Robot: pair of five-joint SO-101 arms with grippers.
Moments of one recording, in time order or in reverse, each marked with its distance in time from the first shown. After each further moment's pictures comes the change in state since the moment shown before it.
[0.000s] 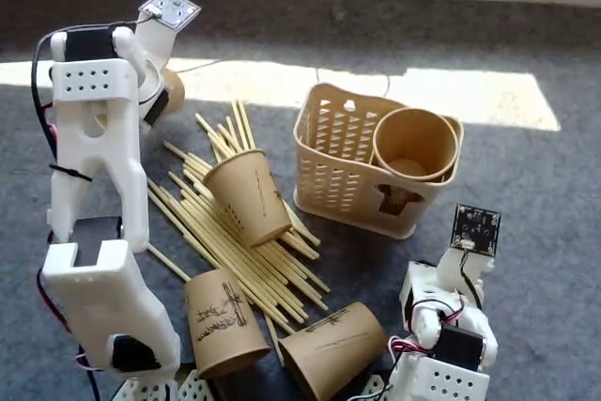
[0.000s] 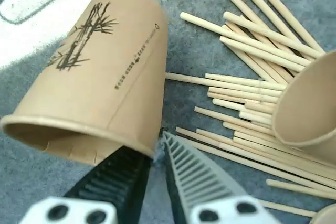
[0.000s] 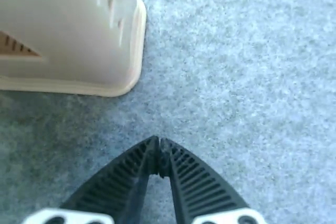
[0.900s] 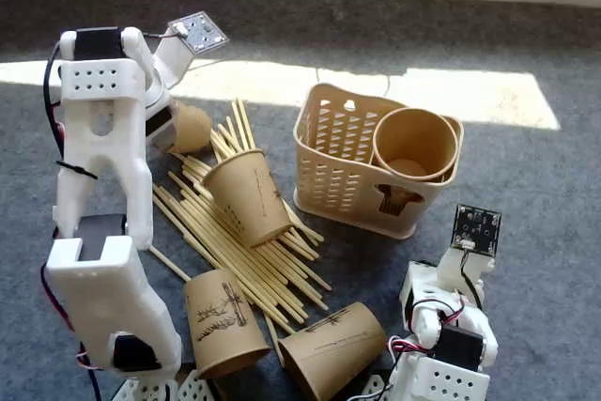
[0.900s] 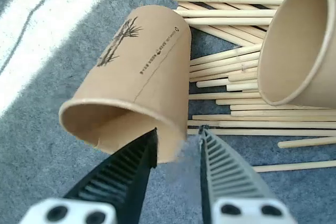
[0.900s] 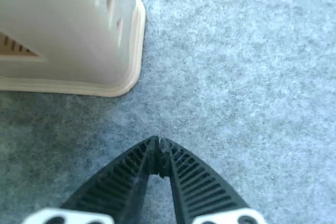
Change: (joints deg) left arm 1.1 3.0 0.0 2.8 -18.4; right arm 0.1 0.0 0.0 0.0 0.0
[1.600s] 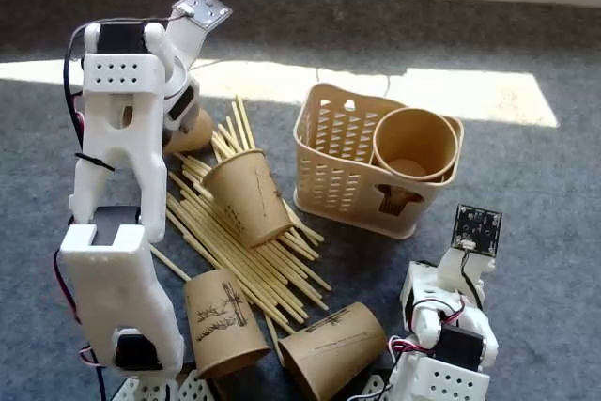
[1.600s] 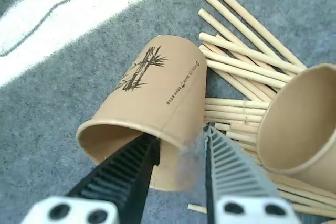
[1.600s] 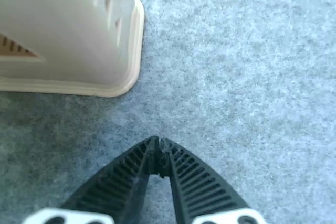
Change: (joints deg) left arm 3.4 3.7 -7.3 -3.4 20.7; right arm 0.2 0.0 0.0 0.0 0.0
